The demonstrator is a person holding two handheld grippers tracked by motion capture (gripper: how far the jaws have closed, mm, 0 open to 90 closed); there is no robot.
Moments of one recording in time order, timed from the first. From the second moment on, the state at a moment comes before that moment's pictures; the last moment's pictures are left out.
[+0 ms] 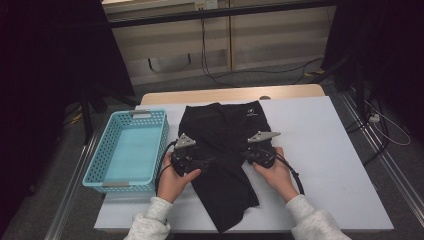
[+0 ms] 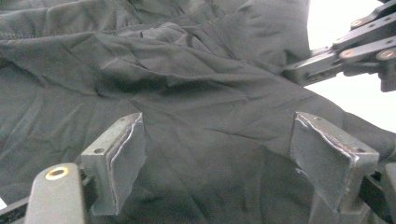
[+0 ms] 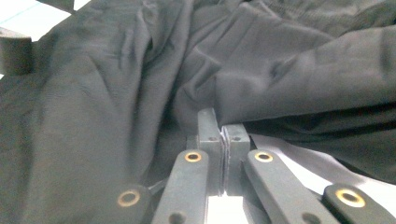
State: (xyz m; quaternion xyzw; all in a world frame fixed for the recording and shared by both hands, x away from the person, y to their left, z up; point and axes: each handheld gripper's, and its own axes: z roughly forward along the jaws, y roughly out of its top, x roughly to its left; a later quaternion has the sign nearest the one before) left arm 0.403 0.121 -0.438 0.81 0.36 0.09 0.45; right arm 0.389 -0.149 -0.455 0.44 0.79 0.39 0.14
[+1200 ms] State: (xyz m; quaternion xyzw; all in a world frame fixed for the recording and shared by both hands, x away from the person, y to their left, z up) left arm 0.401 0.134 -0.440 0.81 0.37 0.10 0.45; right arm 0.403 -0.164 -0.425 0.45 0.78 0.39 0.18
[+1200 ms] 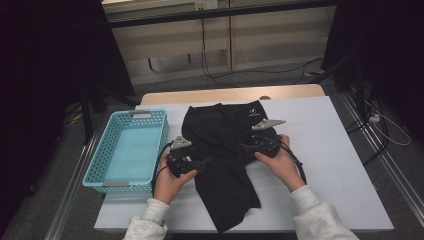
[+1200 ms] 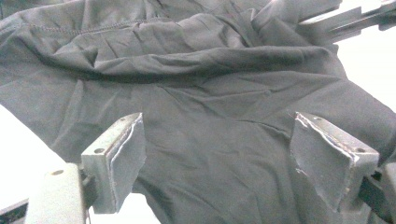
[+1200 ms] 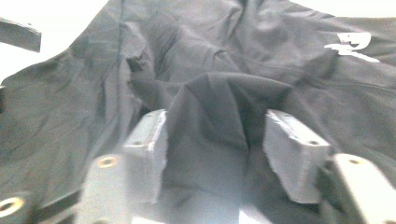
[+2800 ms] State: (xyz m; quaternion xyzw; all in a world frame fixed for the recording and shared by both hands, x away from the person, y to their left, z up) left arm 0.391 0.122 -0.452 0.82 0.36 0.08 0.43; right arm 0.392 -0.150 -0.434 0.41 0.81 0.38 0.18
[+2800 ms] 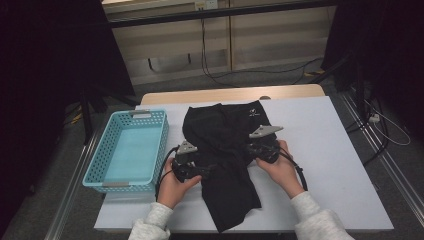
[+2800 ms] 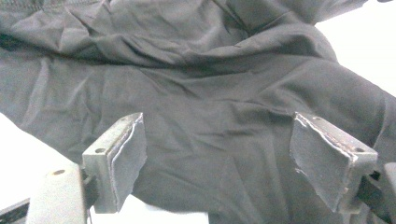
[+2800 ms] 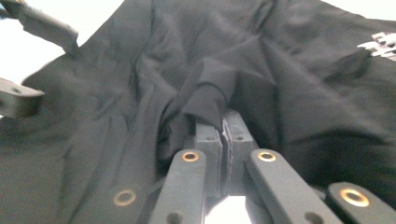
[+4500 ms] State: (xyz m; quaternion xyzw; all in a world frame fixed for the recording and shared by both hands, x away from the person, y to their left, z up) left arm 0.393 0.109 -0.448 0.83 0.35 0.08 0.44; right arm 0.361 -0.197 -0.430 0.46 0.77 0.40 0.17
